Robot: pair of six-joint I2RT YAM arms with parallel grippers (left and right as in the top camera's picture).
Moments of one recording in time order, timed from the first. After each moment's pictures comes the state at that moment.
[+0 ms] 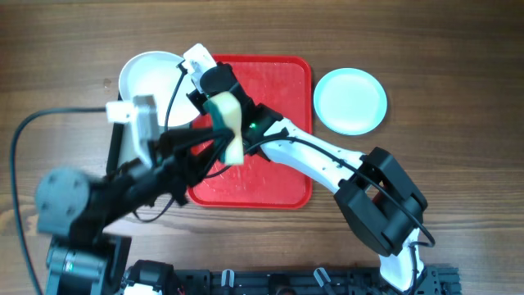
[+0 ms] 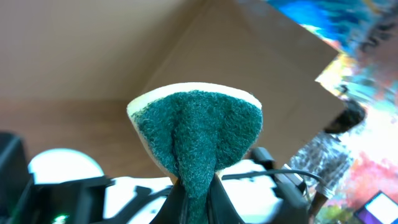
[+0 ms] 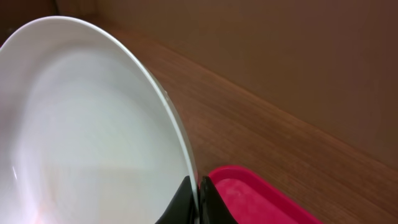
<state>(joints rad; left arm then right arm) -0.19 0.70 0.93 -0.10 0.87 -0.76 0.83 2.05 1.48 0.21 0.21 -0.06</state>
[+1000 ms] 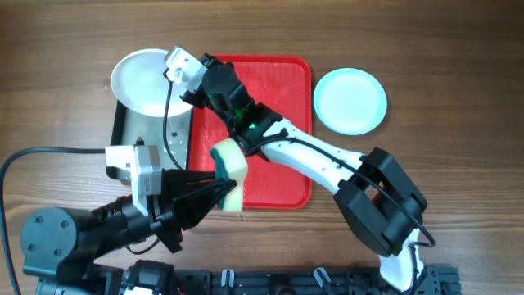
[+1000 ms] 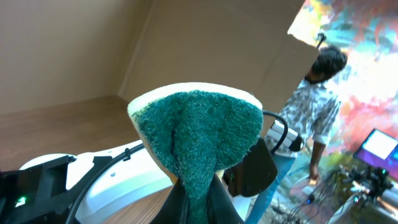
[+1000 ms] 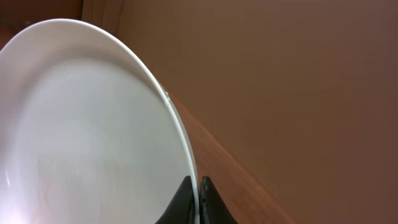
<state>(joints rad) -0.19 0.57 0.93 -0.25 1.02 -0.55 0.83 2.05 1.48 0.39 0.16 -0.43</state>
